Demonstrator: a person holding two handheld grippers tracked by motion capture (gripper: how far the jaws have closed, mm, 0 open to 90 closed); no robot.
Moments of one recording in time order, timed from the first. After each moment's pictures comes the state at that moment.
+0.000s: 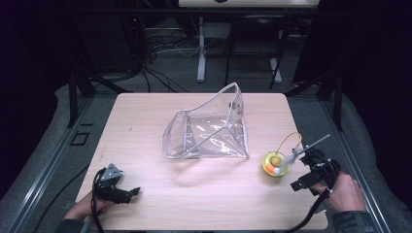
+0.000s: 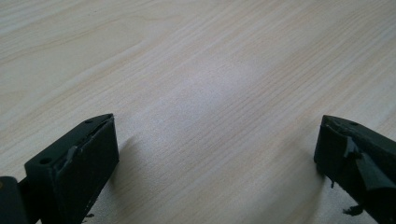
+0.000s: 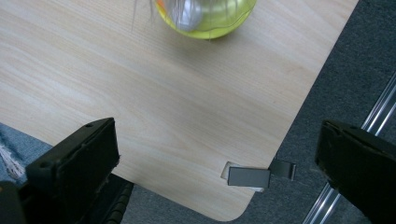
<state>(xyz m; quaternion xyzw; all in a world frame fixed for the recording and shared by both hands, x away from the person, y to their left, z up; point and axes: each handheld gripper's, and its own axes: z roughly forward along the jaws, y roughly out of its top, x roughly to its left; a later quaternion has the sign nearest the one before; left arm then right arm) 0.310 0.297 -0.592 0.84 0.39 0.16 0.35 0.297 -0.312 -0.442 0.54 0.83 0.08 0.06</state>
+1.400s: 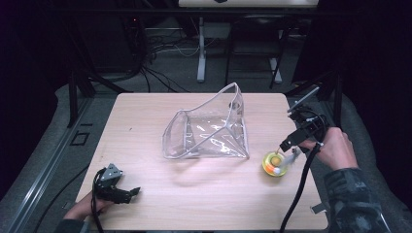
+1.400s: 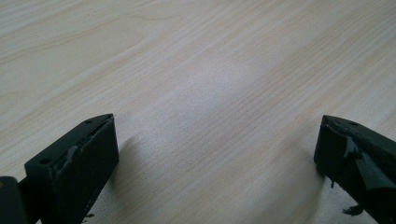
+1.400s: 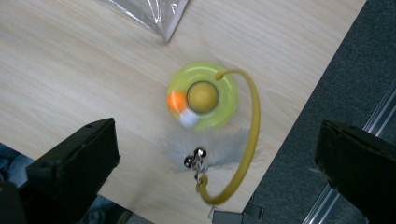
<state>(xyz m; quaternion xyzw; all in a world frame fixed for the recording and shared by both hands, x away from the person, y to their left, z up) 0.310 0.297 -0.592 0.84 0.39 0.16 0.35 0.372 -0.279 -0.363 0.52 0.84 0.10 0.07</state>
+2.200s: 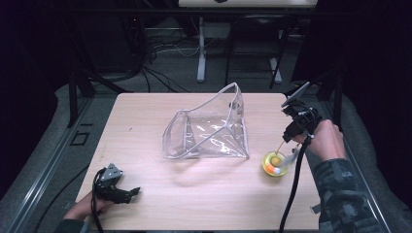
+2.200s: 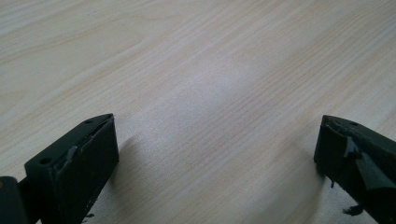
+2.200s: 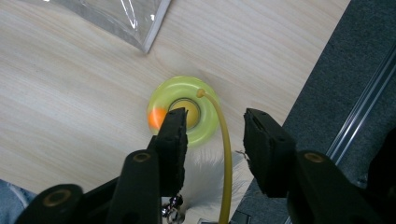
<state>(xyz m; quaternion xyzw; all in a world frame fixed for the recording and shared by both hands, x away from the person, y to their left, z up) 0.310 0.297 -0.592 0.84 0.39 0.16 0.35 0.398 -0.272 -0.370 0.53 0.84 0.07 0.09</state>
